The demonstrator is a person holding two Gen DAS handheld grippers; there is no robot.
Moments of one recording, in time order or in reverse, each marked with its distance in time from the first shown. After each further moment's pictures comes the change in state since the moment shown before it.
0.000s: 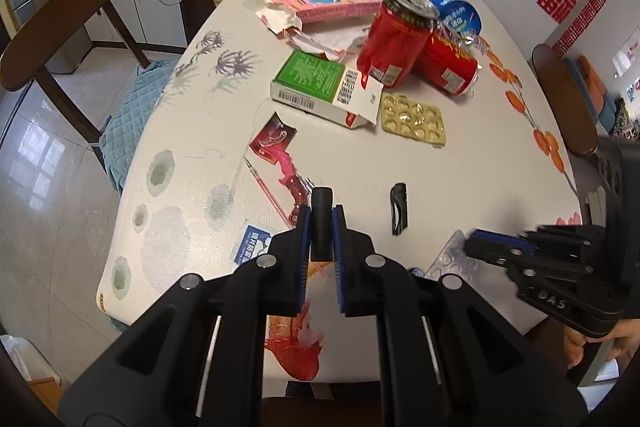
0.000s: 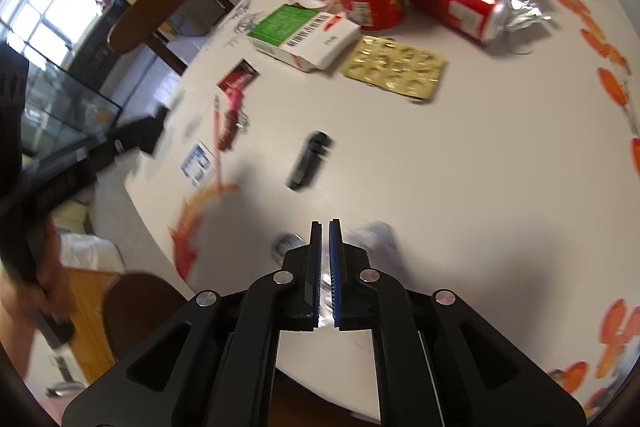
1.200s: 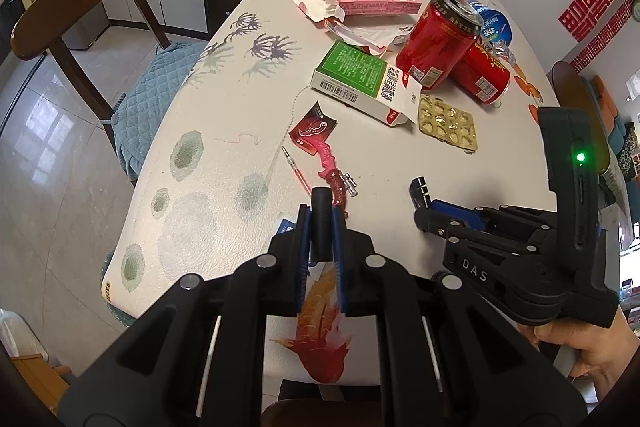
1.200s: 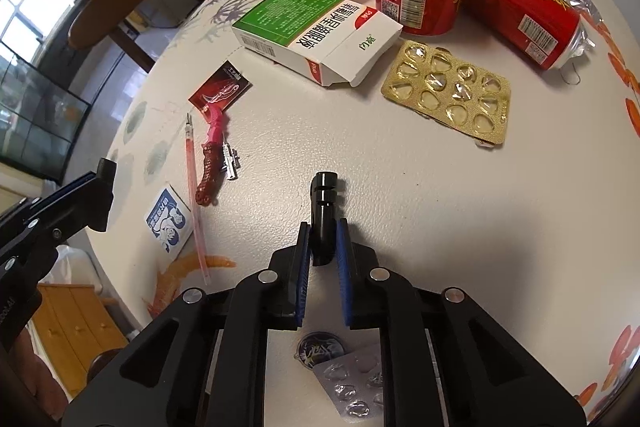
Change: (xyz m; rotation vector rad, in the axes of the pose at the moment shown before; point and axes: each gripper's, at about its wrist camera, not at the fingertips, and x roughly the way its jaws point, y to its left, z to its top) left arm 0.007 0.031 -0.002 -0.083 0.012 0.024; right arm 0.064 0.027 0.040 0.003 0.028 -0.146
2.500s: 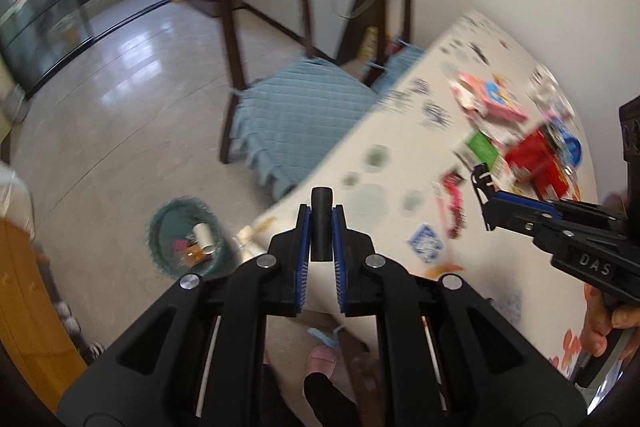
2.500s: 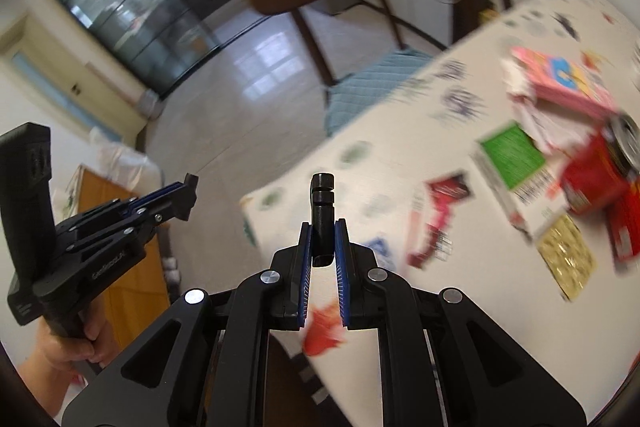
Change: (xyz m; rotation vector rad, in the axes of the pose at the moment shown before) left arm -0.108 0.109 -0.065 -0.449 -0.192 0.248; right arm -0.079 0.145 0.028 -0.498 -0.023 0.361
